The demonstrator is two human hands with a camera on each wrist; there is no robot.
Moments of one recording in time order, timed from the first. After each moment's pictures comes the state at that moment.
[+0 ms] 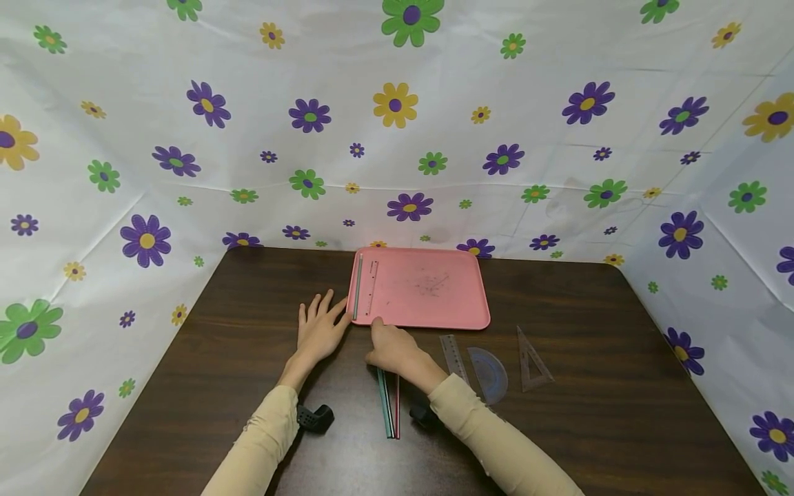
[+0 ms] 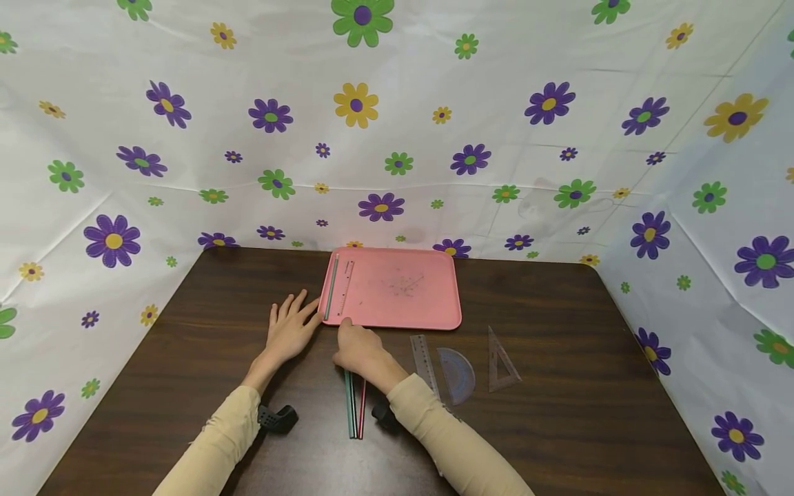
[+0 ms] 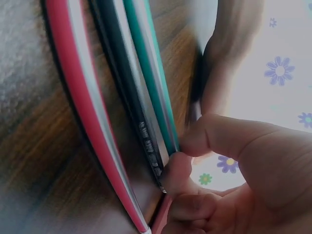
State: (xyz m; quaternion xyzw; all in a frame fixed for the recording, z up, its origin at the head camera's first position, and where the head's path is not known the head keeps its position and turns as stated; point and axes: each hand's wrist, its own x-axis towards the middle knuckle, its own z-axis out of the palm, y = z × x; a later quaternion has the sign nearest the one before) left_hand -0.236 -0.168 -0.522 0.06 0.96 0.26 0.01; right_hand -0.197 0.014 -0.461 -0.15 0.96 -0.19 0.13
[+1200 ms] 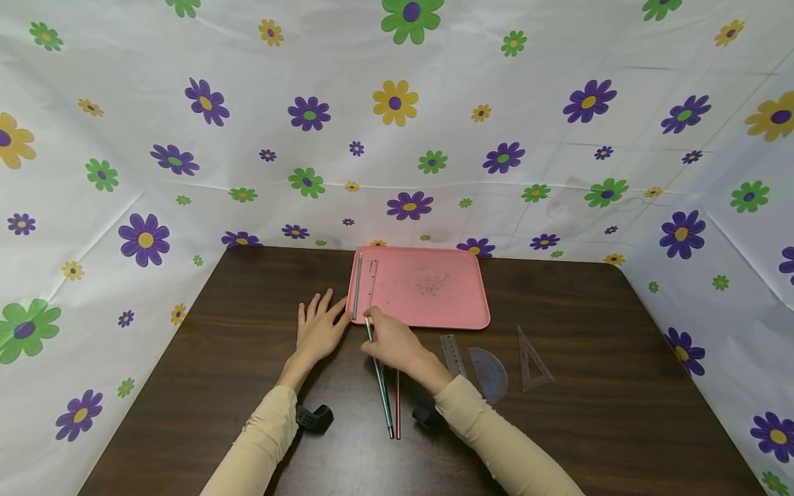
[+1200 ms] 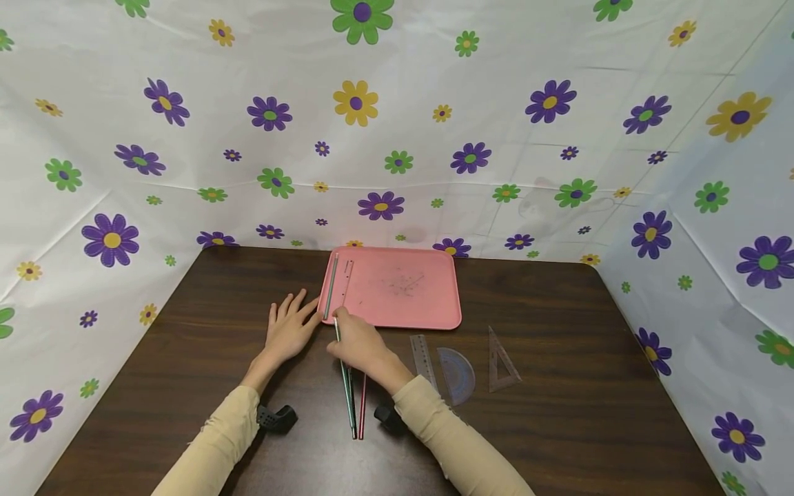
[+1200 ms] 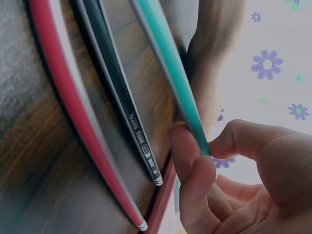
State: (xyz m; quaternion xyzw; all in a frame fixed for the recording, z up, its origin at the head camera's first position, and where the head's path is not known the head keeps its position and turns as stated) left_hand -0.236 -0.168 -0.522 0.06 0.96 0.26 0.01; right_hand -0.200 0.023 -0.455 -0.19 0.92 -0.33 0.10
